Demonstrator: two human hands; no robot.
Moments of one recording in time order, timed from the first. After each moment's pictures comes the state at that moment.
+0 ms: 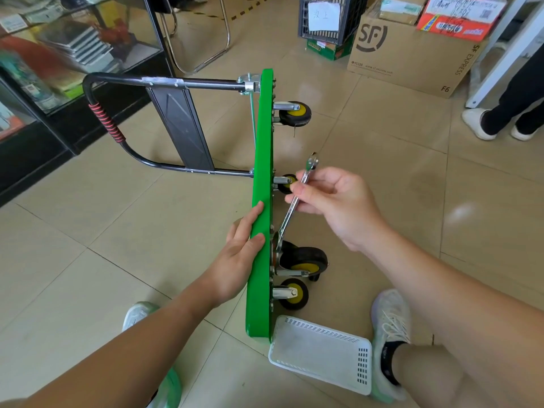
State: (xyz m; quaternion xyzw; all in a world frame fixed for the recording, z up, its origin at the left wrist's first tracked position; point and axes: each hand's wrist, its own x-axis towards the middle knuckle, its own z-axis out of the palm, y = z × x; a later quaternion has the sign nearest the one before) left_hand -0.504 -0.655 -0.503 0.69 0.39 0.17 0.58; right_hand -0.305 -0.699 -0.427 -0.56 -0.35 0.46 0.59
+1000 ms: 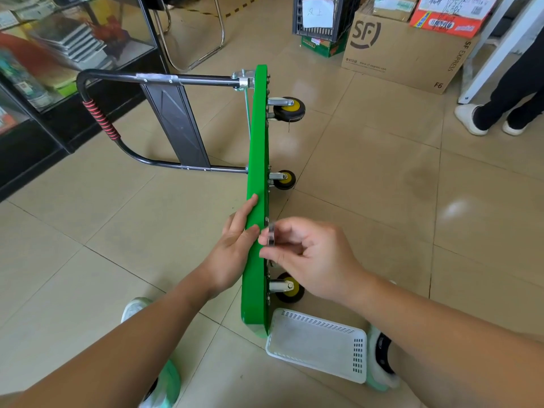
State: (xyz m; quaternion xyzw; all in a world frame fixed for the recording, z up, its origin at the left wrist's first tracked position) left_hand -0.502 -0.656 -0.502 0.70 0.39 0.20 0.56; right_hand -0.350 -0.754 -0.461 -0.52 -0.57 0.34 0.53
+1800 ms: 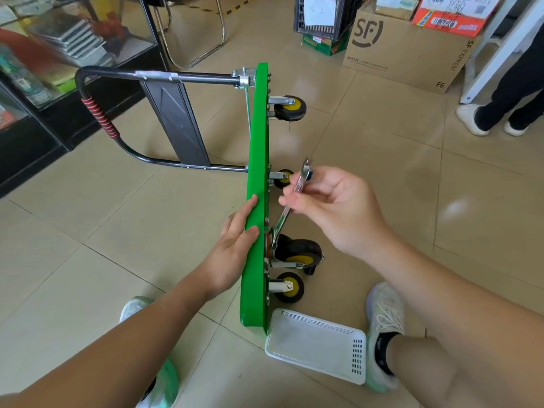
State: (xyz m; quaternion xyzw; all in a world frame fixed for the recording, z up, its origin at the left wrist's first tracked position) left_hand -0.506 -0.656 -0.503 0.70 0.39 0.18 0.57; right_hand -0.314 -0.729 -0.418 -0.55 -0.44 0.42 0.58
